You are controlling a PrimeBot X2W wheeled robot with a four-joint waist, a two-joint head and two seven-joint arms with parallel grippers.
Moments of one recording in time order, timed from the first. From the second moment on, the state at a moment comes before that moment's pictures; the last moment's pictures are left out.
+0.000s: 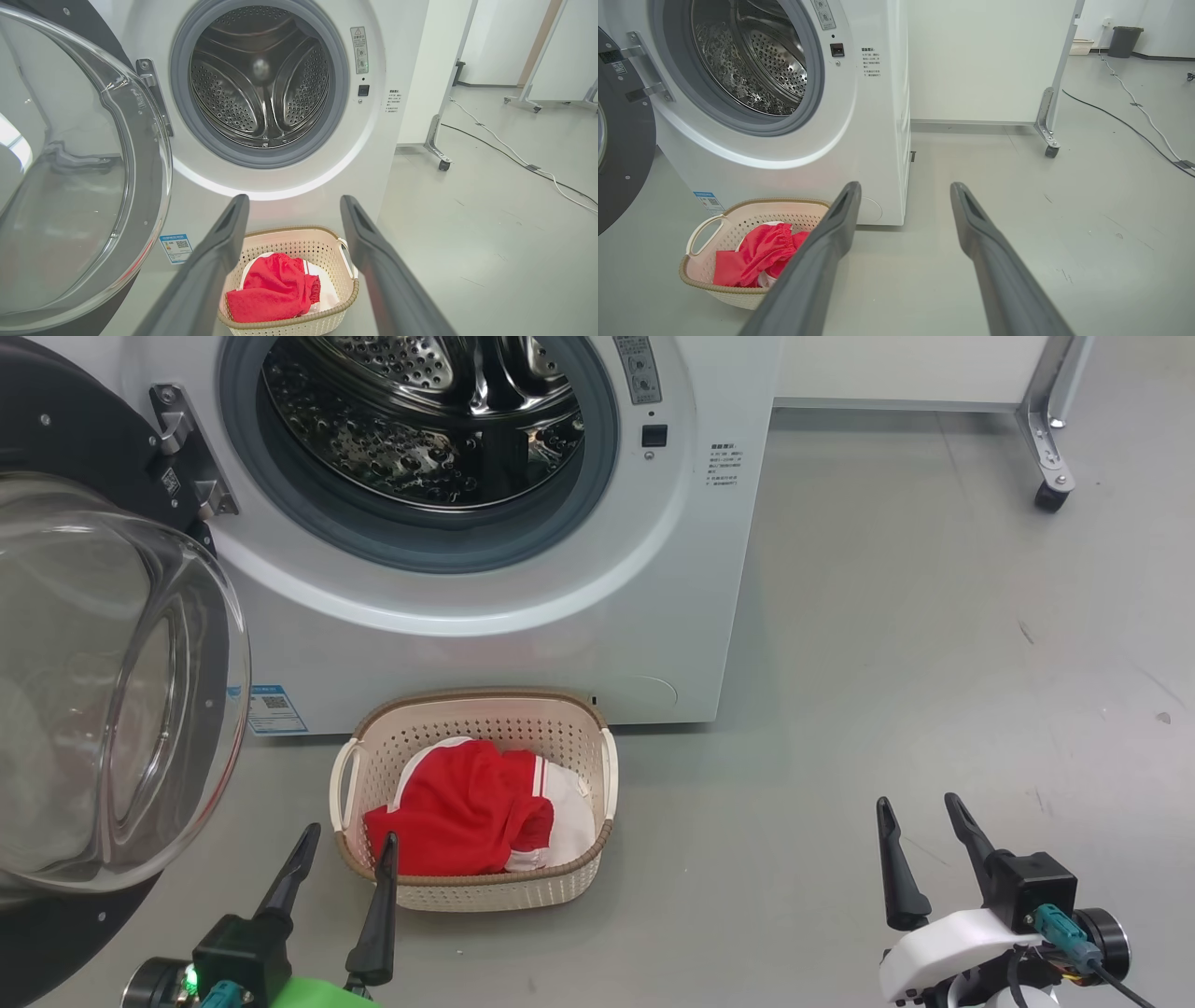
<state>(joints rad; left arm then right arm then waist) 0.13 0.10 -0.21 -0.05 -0.28 0.04 -0.11 0.01 -0.05 0.15 0.30 0.24 -0.05 -0.26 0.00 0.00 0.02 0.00</state>
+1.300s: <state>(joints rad) 0.12 0.10 -0.20 -0.05 -0.28 0.06 -0.11 0.01 -0.05 0.16 0.27 0.23 -0.02 -0.26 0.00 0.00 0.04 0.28</state>
